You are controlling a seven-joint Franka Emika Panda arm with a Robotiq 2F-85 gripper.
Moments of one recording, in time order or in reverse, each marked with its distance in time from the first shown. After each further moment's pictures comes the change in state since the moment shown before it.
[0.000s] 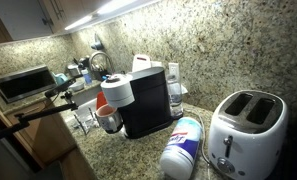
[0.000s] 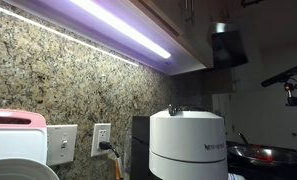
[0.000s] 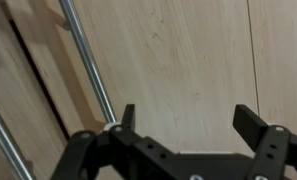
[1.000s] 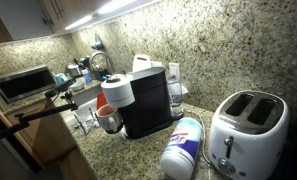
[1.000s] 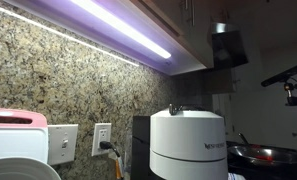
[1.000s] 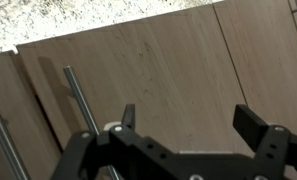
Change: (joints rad) arm -0.333 -0.081 0.252 -0.080 0.233 -0.302 0.053
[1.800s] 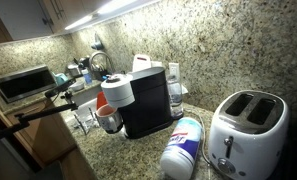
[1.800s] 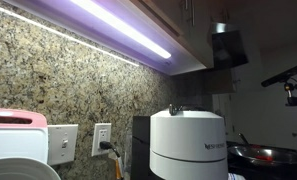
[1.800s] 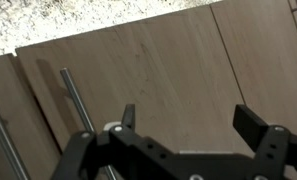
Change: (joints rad) arm -0.091 -0.007 0.092 -0.008 0.106 -0.015 -0.025
